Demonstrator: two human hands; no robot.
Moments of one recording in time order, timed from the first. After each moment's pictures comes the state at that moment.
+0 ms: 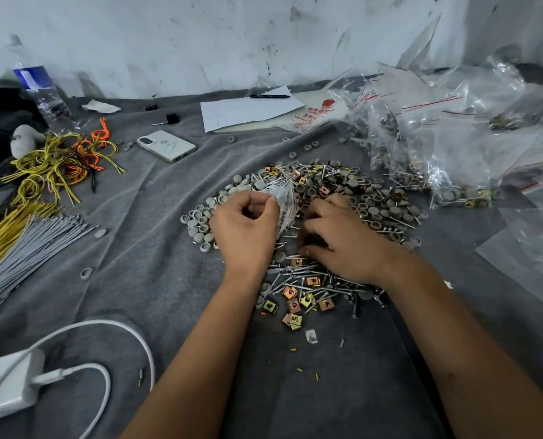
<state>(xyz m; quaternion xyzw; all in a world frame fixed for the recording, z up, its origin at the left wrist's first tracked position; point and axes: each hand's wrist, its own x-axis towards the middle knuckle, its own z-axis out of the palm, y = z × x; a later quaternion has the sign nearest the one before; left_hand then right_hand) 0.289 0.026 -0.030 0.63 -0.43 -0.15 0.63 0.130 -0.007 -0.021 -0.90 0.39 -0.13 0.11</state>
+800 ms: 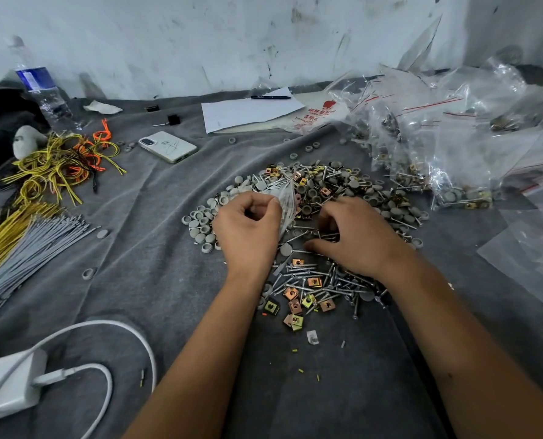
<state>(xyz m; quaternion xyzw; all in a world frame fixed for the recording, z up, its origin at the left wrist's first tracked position) 0.288 0.026 -0.030 0.63 -0.42 -0.18 0.63 0.122 -0.015 -0.025 -0.85 0.48 -0.18 0.11</state>
